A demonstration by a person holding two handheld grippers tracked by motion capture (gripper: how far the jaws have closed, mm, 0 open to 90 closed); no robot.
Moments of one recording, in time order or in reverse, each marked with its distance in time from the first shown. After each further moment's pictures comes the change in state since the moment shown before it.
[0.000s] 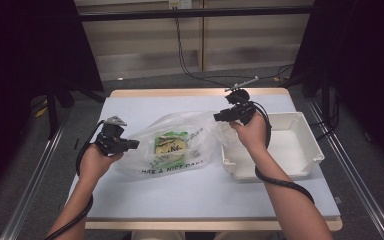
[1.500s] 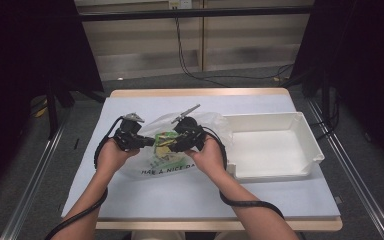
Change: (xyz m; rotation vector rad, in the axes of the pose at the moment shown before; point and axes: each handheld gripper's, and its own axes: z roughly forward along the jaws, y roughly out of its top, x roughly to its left) left arm -0.008 0.022 0.038 0.002 -0.063 0.004; right arm 0.124 -0.012 0.075 0.088 0.176 -0.211
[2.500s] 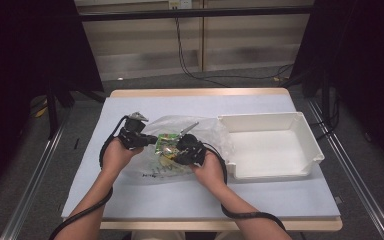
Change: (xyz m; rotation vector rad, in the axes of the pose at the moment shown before) left arm 0.004 0.003 0.017 0.014 0.060 0.002; right arm 0.008 -0.043 0.027 0.073 0.051 -0.024
